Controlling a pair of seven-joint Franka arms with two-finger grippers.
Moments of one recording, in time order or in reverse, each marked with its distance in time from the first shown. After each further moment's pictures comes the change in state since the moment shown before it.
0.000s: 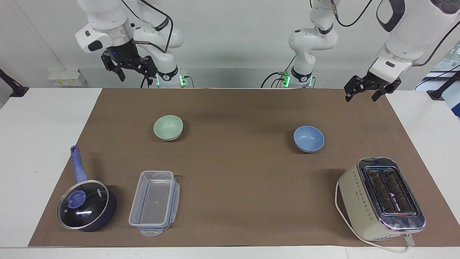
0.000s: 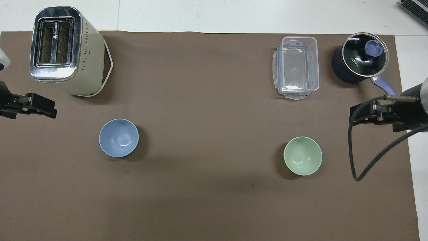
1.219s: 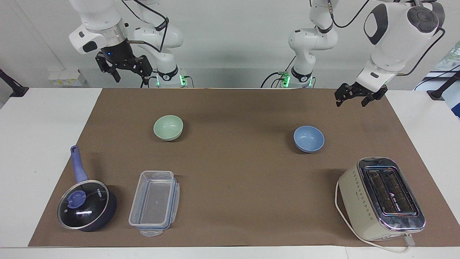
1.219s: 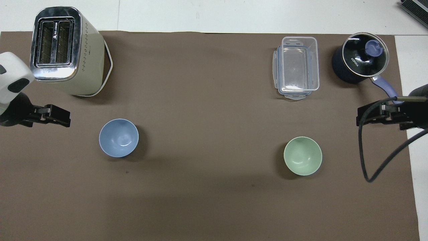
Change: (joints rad) left arm -0.005 -0.057 -0.019 -0.204 0.000 0.123 -0.002; right arm 0.084 0.000 -0.108 0.000 0.001 0.001 -0.069
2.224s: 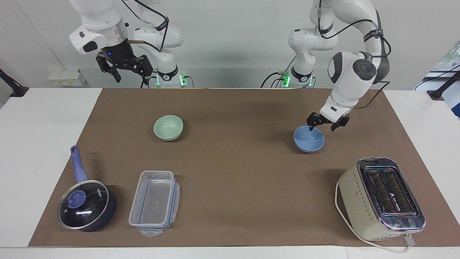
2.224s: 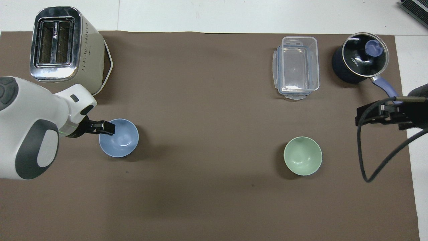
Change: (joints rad) left arm -0.073 0.037 -0.005 -0.414 -0.034 0.504 -0.060; right arm 0.020 0.000 -0.024 0.000 0.006 0.000 0.000
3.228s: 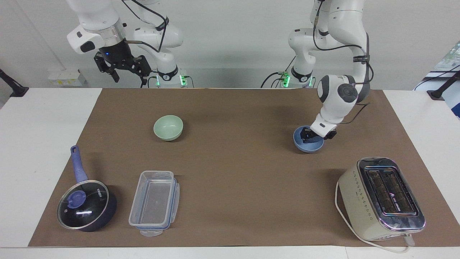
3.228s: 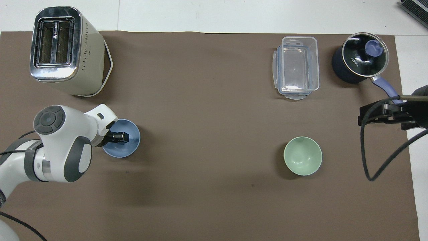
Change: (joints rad) left arm -0.001 0.095 0.001 -0.161 -0.005 0.262 -0.001; right arm -0.004 0.000 -0.010 0.000 0.000 0.000 0.000
